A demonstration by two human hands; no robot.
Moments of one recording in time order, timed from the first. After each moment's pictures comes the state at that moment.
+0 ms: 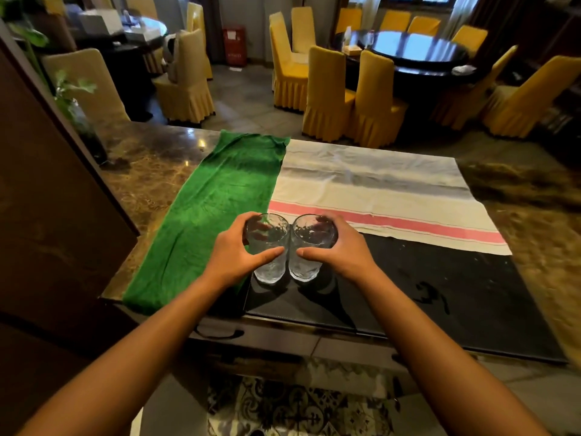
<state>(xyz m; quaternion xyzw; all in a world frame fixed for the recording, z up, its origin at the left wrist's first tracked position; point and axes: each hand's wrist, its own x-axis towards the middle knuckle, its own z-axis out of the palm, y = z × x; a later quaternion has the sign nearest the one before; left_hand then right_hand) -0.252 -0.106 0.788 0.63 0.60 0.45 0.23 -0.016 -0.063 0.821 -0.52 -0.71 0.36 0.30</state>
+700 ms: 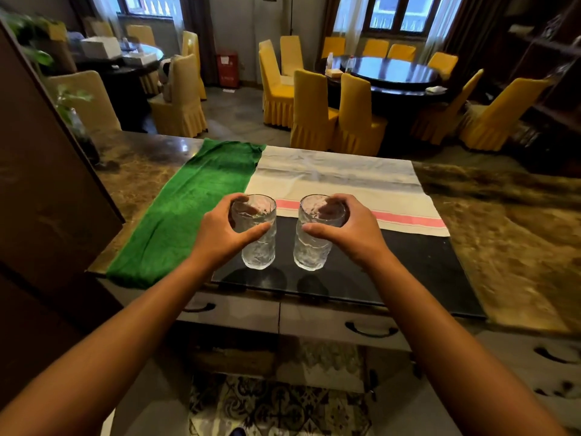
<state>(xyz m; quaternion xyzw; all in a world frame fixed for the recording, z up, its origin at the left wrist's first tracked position) -0.172 -0.166 0.843 0.62 0.60 0.48 0.16 0.090 -0.131 0.879 -0.50 -0.70 0.33 0.39</state>
